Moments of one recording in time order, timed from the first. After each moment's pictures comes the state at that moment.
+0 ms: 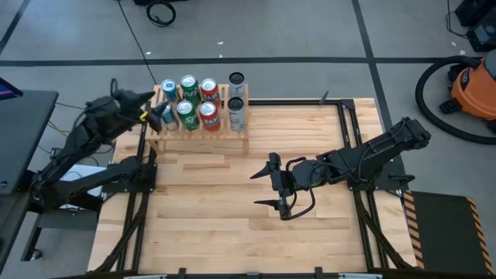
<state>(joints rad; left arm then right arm) 0.64 0.53 0.92 -0.57 -0.25 -0.09 0.38 1.45 1.26 -0.18 0.24 0.00</state>
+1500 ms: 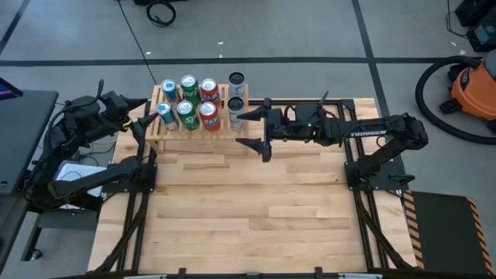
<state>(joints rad) 0.64 0.53 1.14 -0.90 -0.09 0.04 -0.04 1.45 1.26 0.28 -0.01 -0.02</state>
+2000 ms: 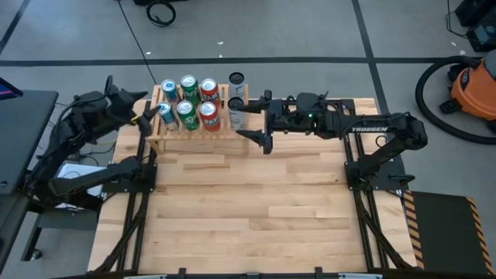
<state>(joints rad) 0.64 0.60 1.14 -0.85 -0.22 0.12 -0.10 1.45 1.31 0.22 -0.08 0.00</state>
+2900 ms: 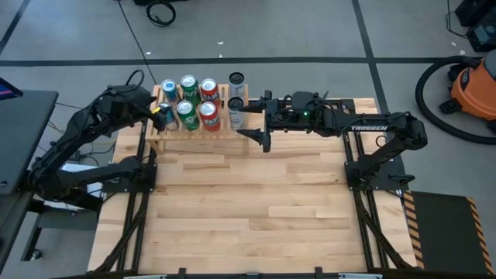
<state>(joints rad) 0.64 0.75 1.14 -0.95 -0.28 -0.15 -0.13 1.45 1.31 0.12 -0.07 0.00</state>
